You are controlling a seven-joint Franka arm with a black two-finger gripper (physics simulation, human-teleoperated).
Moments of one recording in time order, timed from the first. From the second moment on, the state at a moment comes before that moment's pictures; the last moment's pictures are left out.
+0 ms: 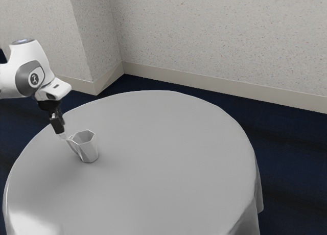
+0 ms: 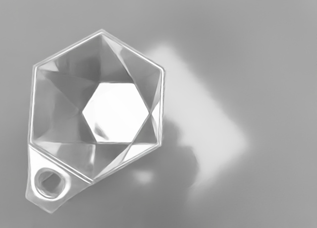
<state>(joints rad) -0.19 -0.04 0.51 -2.19 -0.06 2.16 1.07</state>
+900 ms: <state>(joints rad) -0.09 0.17 0.51 -2.16 -0.36 2.31 1.62</state>
